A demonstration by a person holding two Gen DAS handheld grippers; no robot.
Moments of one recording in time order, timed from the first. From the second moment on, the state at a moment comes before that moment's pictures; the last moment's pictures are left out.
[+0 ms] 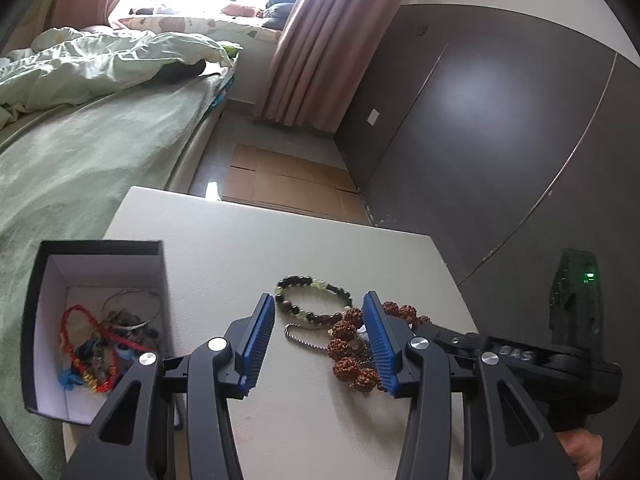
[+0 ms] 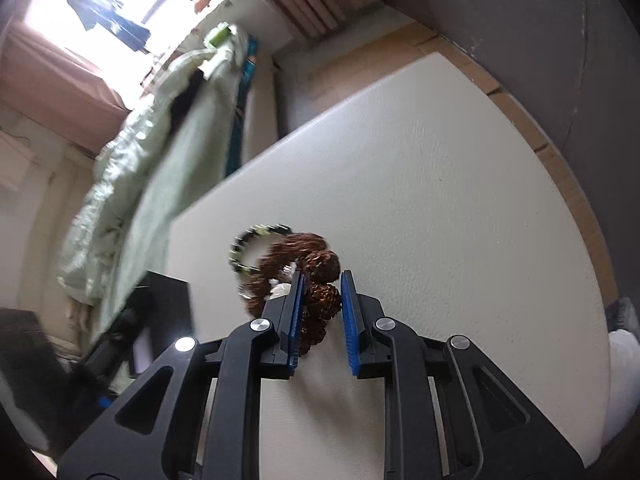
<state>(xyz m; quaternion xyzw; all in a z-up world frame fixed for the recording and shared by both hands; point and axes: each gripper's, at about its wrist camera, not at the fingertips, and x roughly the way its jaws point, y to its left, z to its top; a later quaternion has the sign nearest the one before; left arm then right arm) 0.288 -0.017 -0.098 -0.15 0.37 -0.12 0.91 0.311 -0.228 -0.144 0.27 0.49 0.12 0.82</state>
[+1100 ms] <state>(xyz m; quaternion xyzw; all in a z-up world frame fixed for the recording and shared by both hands) 0.380 -0.047 -0.147 -0.10 0.50 -0.02 0.86 0.304 -0.268 -0.111 0.32 0.40 0.14 0.85</state>
